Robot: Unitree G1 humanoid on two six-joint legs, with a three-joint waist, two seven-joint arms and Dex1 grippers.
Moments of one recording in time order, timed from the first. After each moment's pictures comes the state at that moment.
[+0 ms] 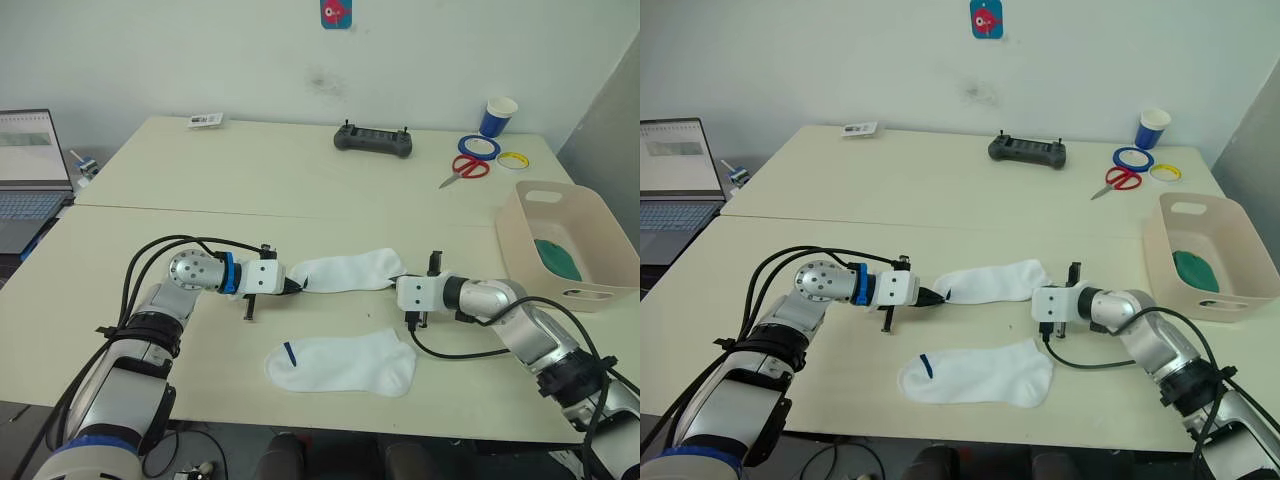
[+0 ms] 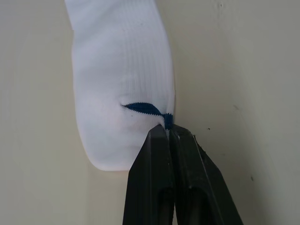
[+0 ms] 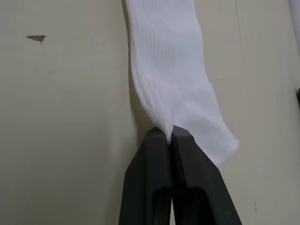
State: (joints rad) left arm -0.75 0.62 -0.26 0.79 0.10 -0.60 -1.27; right arm -0.46 -0.68 0.42 0.03 -0.27 -0.04 0.71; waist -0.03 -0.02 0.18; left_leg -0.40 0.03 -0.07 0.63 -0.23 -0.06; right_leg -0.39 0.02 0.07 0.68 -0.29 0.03
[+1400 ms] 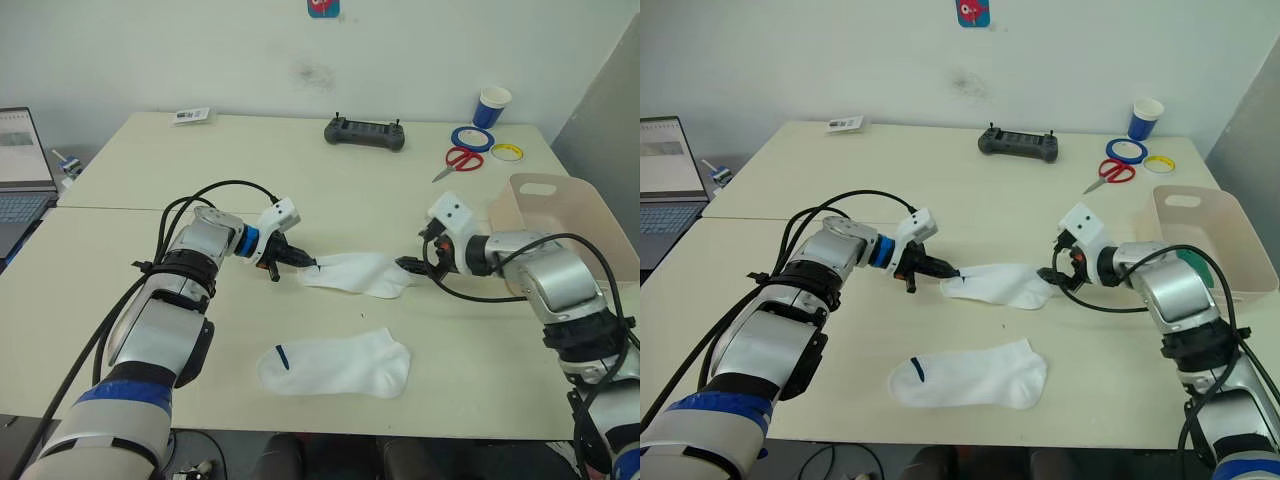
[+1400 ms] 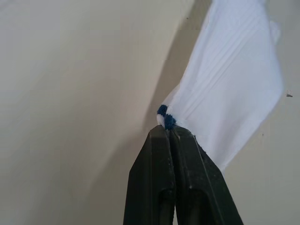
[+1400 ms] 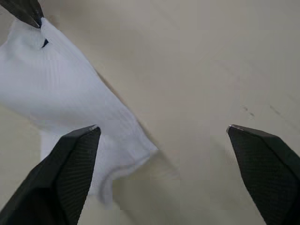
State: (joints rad) left arm -1.13 0.48 -0.27 1.10 -0.05 0.25 -1.32; right arm -0.67 -0.64 0.18 -0.08 0.24 0.85 0.71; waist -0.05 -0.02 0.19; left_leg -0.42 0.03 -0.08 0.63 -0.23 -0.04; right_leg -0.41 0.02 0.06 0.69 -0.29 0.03
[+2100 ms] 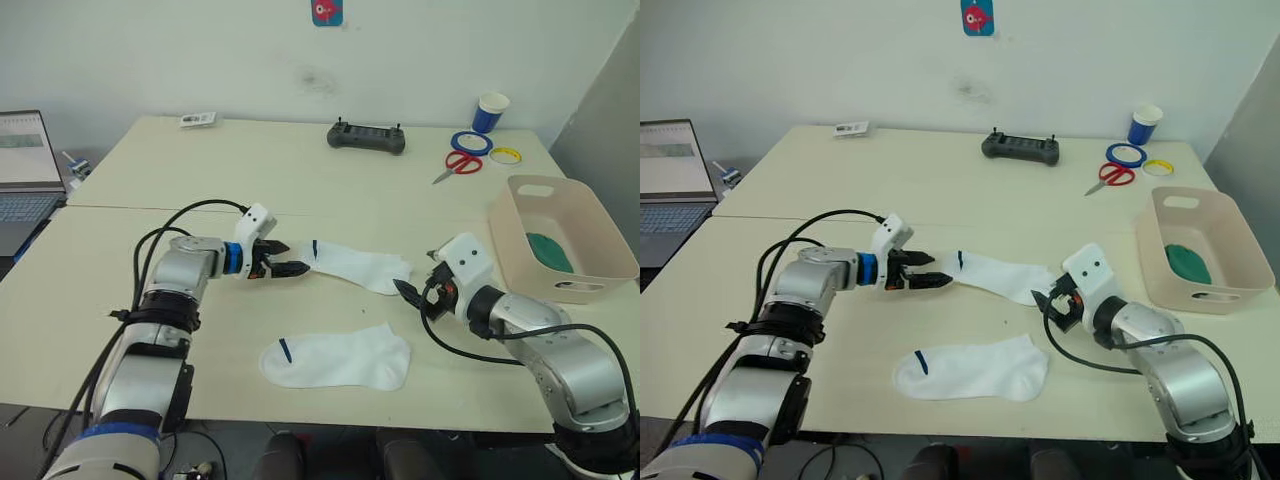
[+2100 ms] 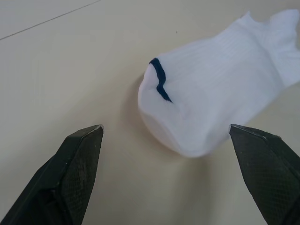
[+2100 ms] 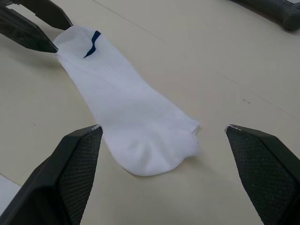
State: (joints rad) left arm -0.84 0.48 -0.07 0.67 -0.12 0.47 -1.05; right arm -0.25 -0.47 0.06 -0.64 0.22 0.95 0.39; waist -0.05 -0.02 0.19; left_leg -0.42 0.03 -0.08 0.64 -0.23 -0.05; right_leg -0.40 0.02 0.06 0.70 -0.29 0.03
